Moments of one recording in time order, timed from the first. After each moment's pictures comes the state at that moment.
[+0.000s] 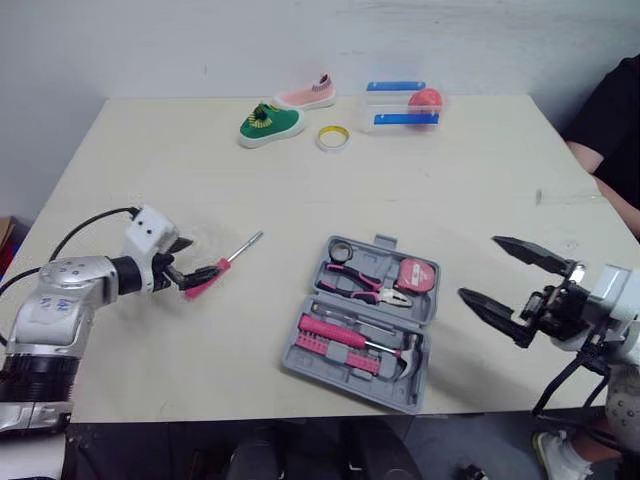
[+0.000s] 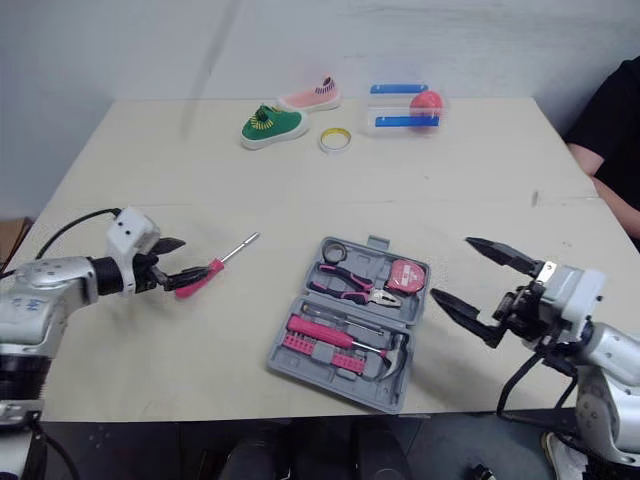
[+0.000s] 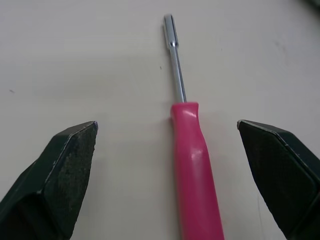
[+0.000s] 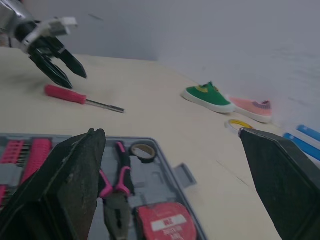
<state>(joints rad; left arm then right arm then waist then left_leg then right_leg) -0.41 0.83 0.05 0.13 -0.29 0.57 -0.80 0.06 -0.67 -0.34 -0.29 0.66 -0.10 1.07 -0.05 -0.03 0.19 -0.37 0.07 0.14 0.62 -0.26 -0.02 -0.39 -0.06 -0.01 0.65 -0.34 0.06</state>
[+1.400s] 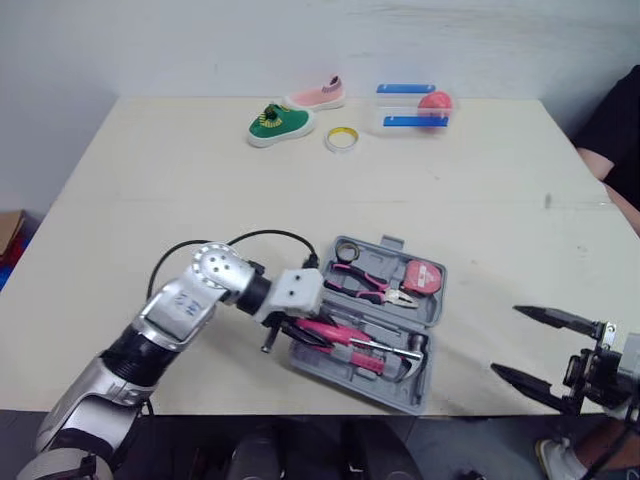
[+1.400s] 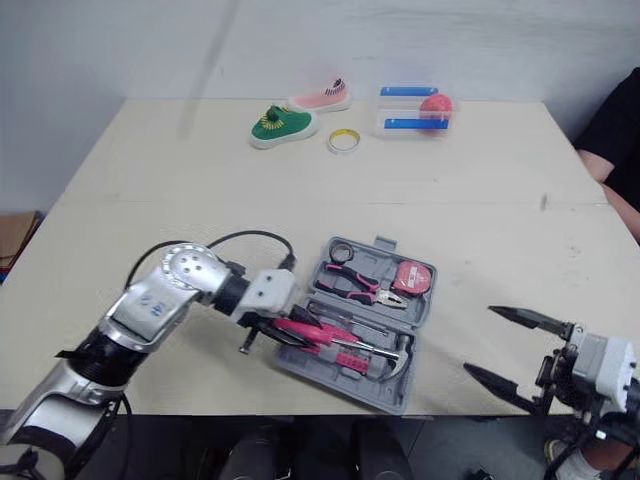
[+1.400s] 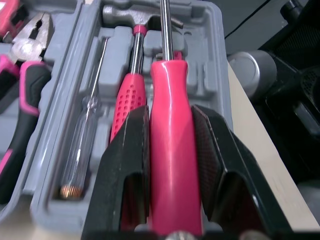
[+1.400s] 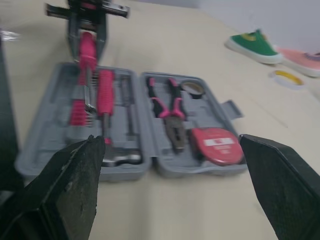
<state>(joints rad) -0.65 0.64 -0.48 -0.21 -0.19 0.45 -1.28 0.45 -0.74 -0.52 -0.27 0.64 -0.22 1.35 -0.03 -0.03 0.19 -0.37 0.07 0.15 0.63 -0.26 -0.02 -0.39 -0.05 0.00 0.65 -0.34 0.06</state>
